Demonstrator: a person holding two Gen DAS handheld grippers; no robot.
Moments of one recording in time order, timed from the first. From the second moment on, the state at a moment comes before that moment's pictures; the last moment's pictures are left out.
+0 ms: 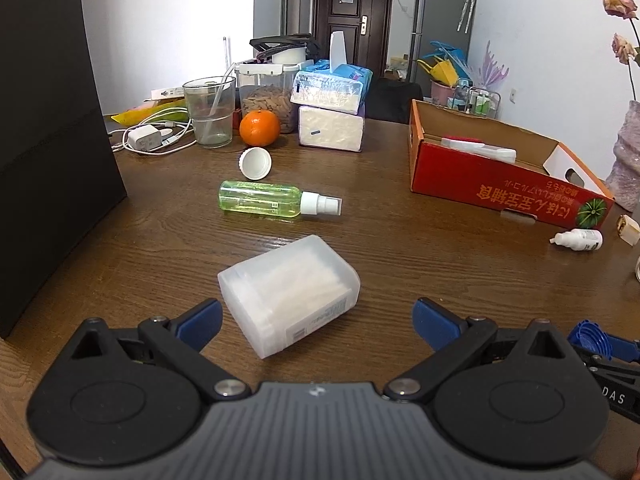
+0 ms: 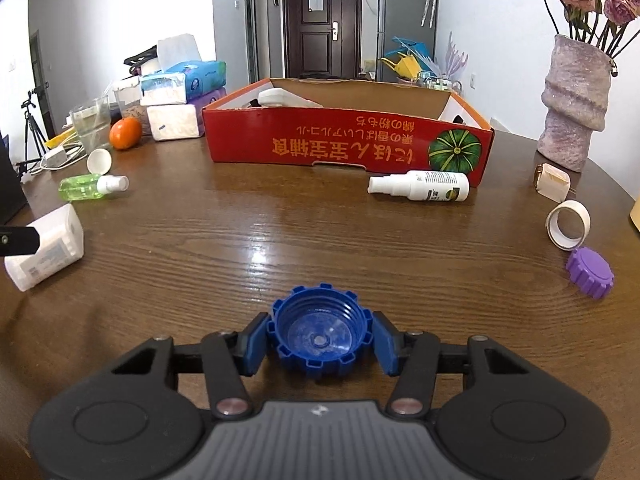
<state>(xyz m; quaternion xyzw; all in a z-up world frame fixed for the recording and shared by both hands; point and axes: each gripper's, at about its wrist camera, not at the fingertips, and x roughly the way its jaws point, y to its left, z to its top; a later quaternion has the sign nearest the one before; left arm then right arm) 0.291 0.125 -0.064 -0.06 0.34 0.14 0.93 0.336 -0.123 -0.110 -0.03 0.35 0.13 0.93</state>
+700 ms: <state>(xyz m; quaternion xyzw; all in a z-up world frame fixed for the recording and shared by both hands) 0.335 0.128 -0.073 -0.11 0.34 0.26 0.90 0.364 -0.146 -0.106 0.01 0.32 0.11 0.94</state>
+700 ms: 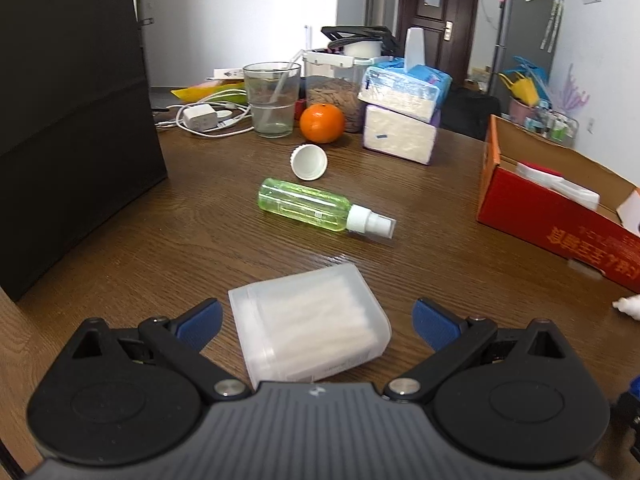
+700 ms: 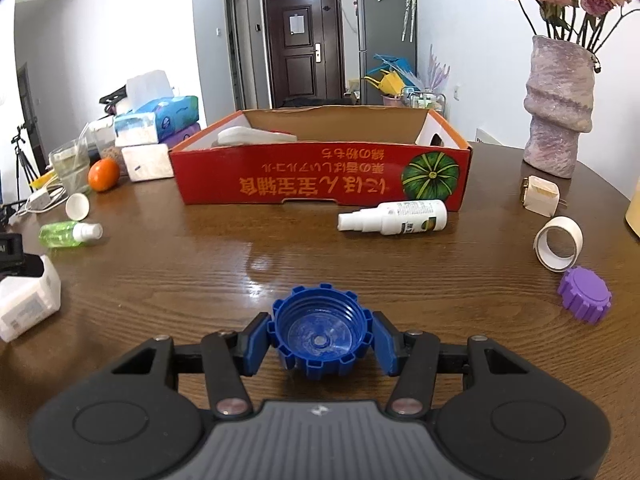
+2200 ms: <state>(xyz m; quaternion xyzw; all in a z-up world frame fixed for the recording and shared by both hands) 0.335 0.092 -0.081 -0.05 0.32 0.20 0.93 0.357 -0.157 -0.103 0.02 0.29 0.08 0.95</state>
